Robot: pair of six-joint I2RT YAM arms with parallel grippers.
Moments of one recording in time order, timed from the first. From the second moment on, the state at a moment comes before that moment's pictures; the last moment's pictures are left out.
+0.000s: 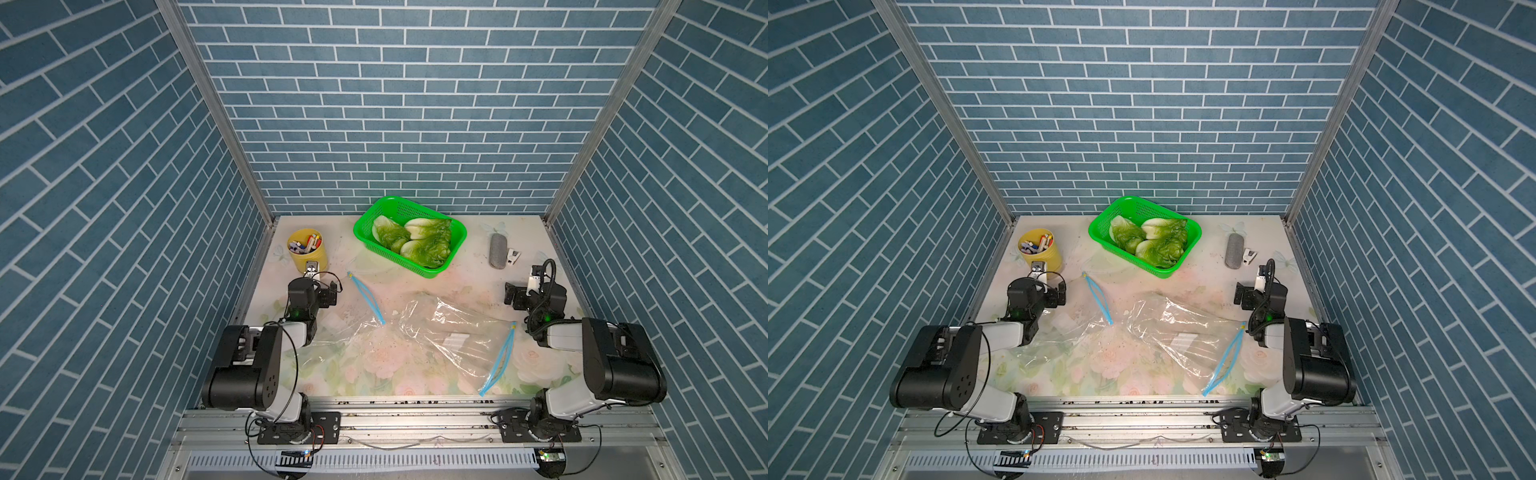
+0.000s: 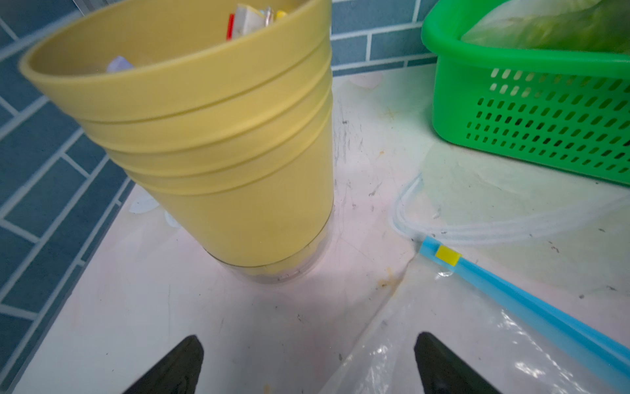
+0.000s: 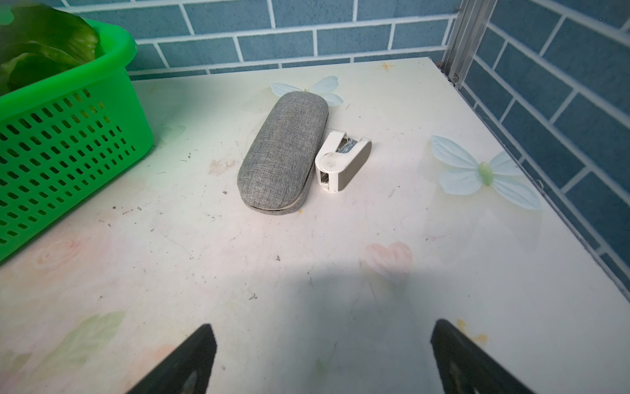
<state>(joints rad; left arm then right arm) -0.03 1.48 0.50 0.49 -0.06 0.08 -0.08 1.53 0.40 0.68 -0.12 -0.01</state>
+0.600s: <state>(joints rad) -0.03 1.03 0.56 0.20 -0.04 -0.04 -0.06 1.15 0.62 0.17 0.08 0.27</state>
